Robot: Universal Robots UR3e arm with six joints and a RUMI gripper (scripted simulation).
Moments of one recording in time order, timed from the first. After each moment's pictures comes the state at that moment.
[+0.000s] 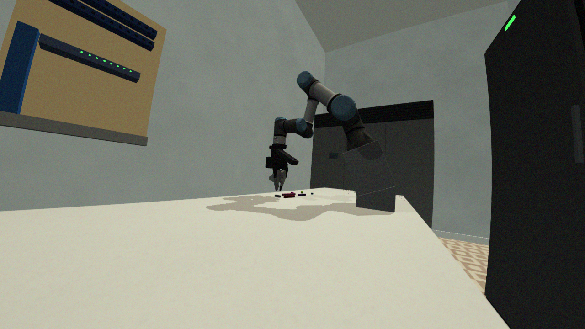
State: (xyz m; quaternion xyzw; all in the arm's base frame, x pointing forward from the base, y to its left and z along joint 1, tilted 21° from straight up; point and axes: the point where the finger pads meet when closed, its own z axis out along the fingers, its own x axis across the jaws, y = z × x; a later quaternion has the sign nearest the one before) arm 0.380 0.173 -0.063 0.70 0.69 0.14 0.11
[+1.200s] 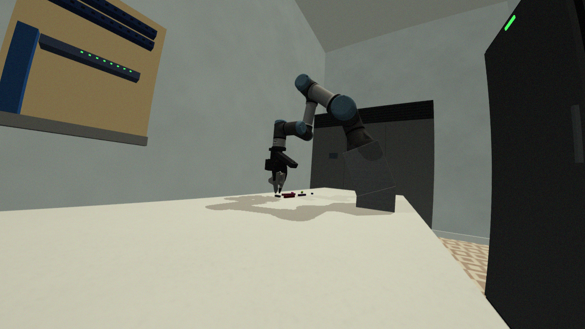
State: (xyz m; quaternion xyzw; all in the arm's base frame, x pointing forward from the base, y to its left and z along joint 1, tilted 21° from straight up) arm 0.388 0.173 -0.073 0.70 0.69 0.14 0.12
